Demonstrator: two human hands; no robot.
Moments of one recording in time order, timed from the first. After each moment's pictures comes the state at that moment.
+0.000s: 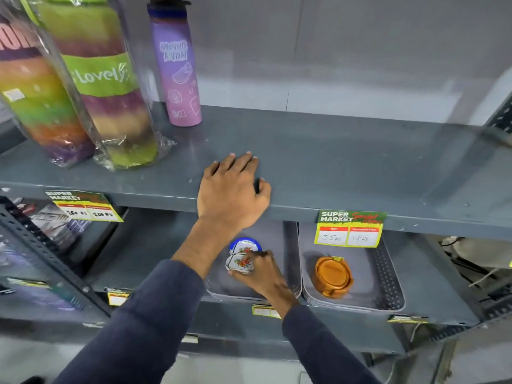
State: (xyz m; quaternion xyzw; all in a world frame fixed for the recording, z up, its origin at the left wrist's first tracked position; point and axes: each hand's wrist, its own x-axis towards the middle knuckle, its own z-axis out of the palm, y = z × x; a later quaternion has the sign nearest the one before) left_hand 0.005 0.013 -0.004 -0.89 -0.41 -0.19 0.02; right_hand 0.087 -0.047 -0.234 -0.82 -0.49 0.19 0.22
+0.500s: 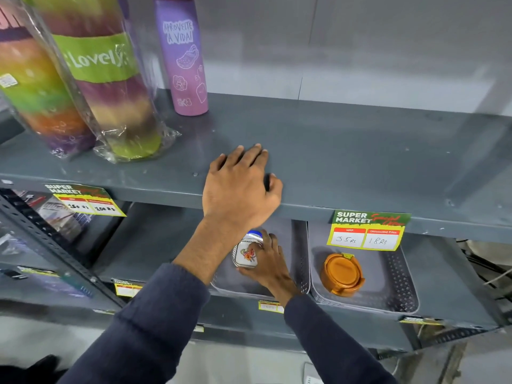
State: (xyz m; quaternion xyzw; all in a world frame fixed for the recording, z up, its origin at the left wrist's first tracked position) left_hand 0.007 0.014 -0.006 -0.89 -0.41 -0.20 0.03; right_hand 0.099 -0.021 -0.260 -0.81 -0.55 0.14 0.12
